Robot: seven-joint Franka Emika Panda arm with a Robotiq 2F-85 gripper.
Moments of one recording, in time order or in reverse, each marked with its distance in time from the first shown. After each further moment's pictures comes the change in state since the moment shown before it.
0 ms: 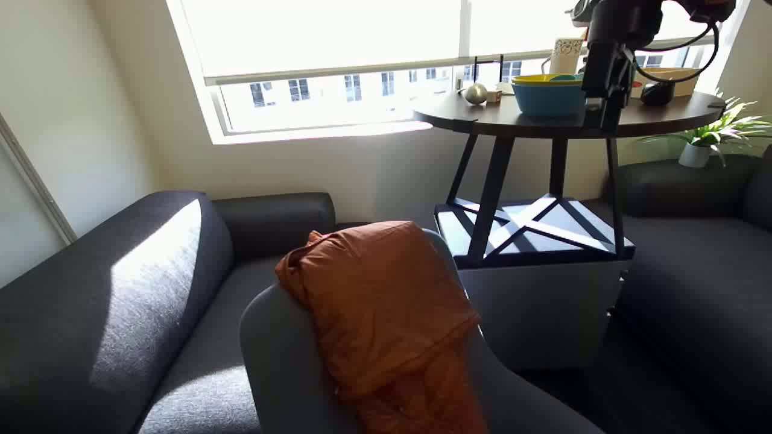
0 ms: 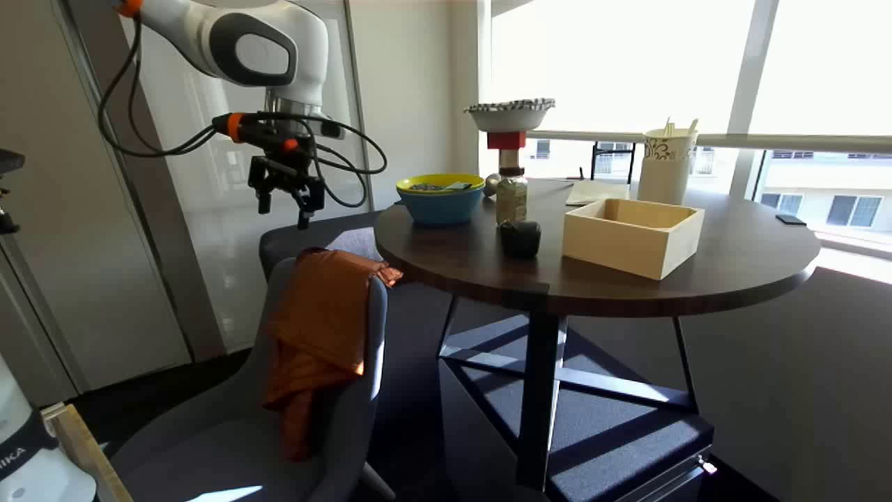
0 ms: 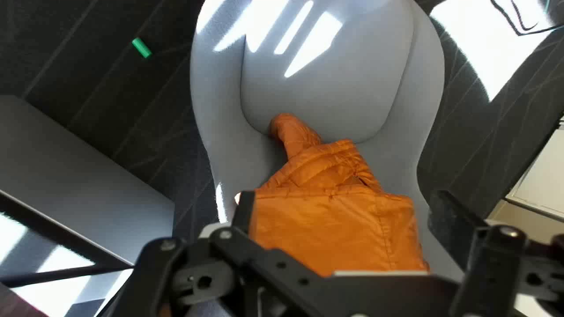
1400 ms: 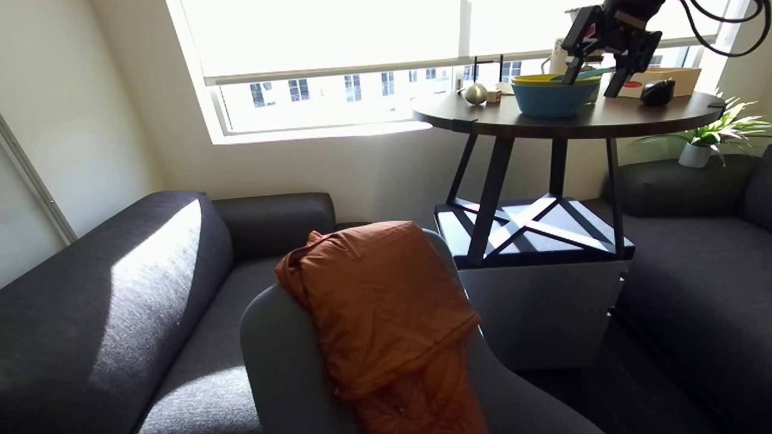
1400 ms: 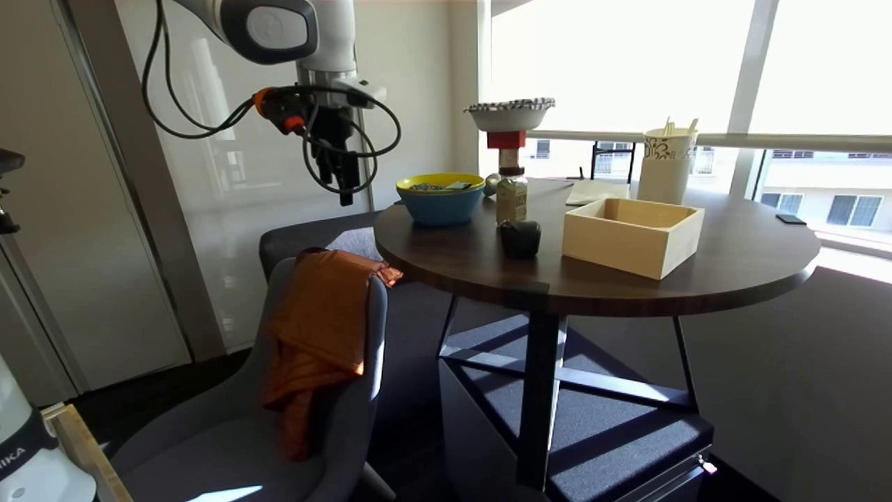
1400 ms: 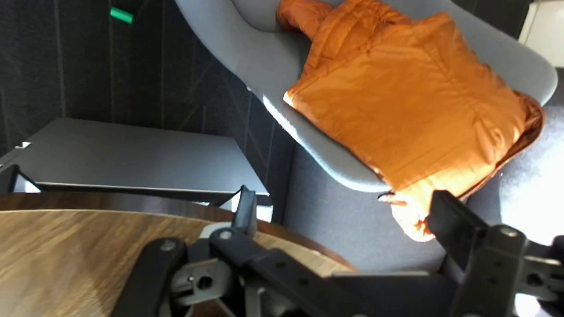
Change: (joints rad) arm -0.146 0.001 -0.016 0.065 0.085 0.176 0.342
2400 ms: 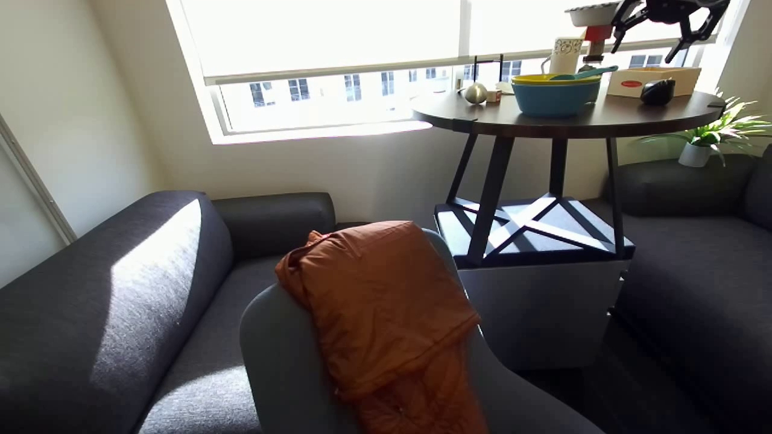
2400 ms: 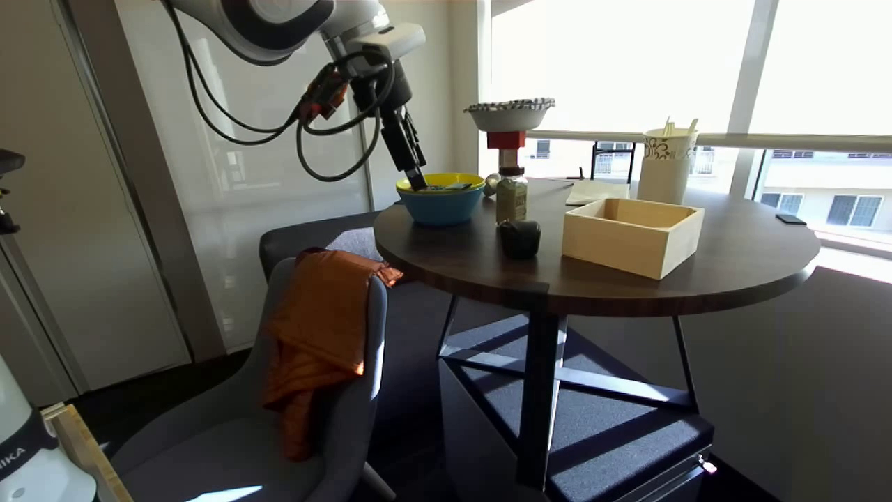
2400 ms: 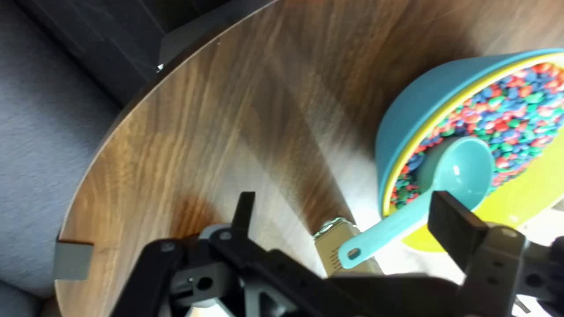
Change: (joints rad) arm -0.206 -0.018 -0.002 -0.026 -0.299 0.357 0.557
